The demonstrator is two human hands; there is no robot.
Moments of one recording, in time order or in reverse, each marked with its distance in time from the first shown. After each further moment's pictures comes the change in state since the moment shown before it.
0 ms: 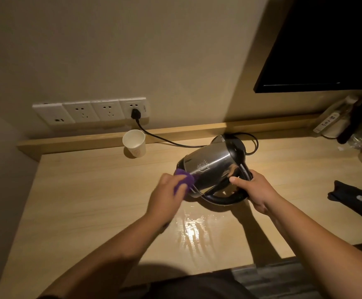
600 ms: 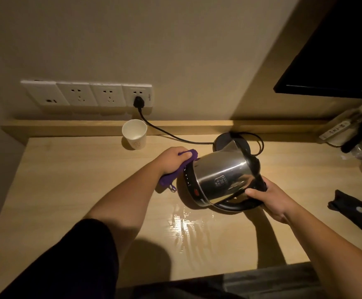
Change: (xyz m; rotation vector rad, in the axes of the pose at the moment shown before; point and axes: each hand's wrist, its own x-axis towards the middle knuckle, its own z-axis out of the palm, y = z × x) left_hand 0.127 -0.022 -0.007 -0.206 -0.398 -0.167; right_hand 0.017 0.016 -0.037 -0.108 -0.167 0.015
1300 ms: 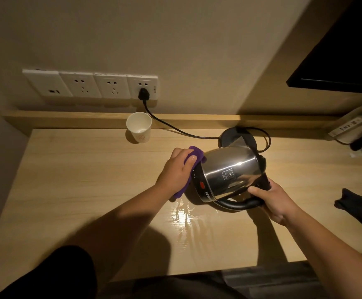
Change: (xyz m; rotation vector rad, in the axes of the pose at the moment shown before) left_hand -0.039 -0.020 0.047 -0.013 0.338 0.185; right_hand 0.006 0.015 0.013 0.135 0.048 0.027
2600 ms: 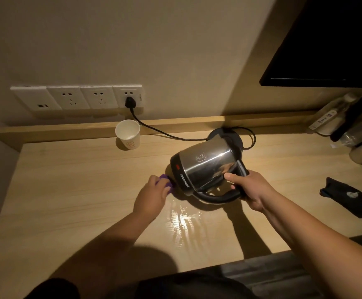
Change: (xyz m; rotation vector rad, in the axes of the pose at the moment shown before) left_hand -0.057 -0.055 -0.008 0.531 -0.022 0.038; right_hand -0.018 -0.039 0.040 0.094 0.146 0.123
